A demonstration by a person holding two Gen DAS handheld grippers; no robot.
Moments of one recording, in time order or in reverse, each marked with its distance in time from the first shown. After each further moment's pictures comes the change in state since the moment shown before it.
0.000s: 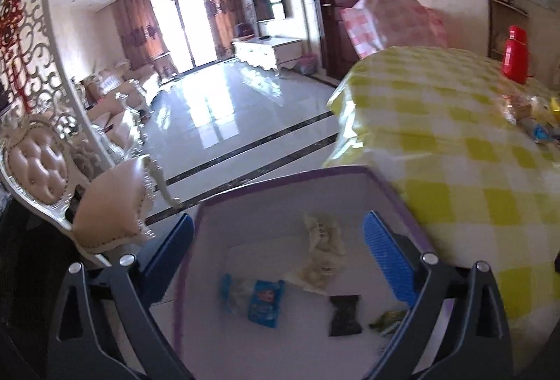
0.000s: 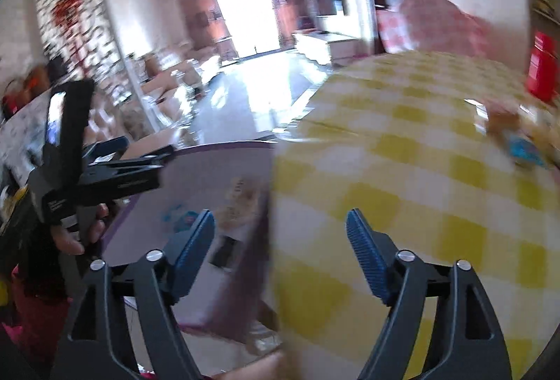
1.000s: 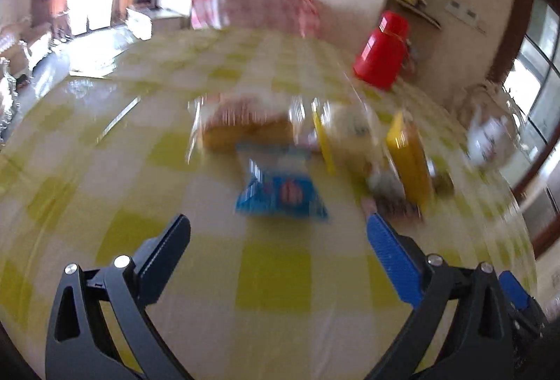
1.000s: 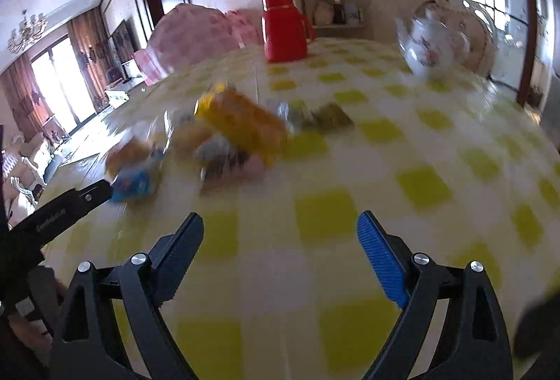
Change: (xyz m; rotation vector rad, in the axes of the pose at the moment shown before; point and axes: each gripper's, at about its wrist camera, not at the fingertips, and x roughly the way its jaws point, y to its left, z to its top) left arm 0.046 -0.441 0.097 -0.136 0.069 -0.499; right arm -0.085 -0.393 0.003 0.380 -0.126 -0.588
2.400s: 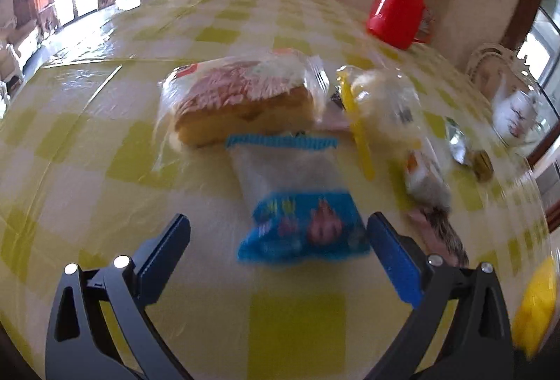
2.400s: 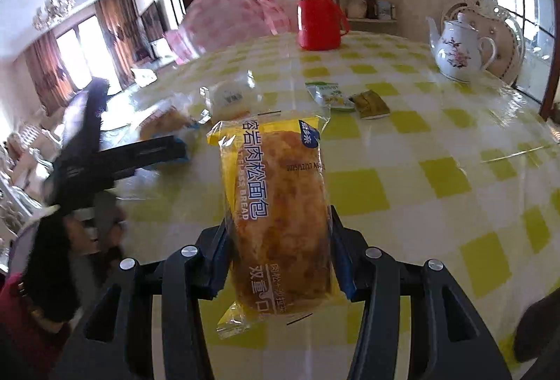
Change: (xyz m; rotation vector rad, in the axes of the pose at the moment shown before) left arm 0.082 0.003 0.022 0.070 0.219 0.037; right arm -0.052 0.018 -0.038 -0.042 0.056 0.095
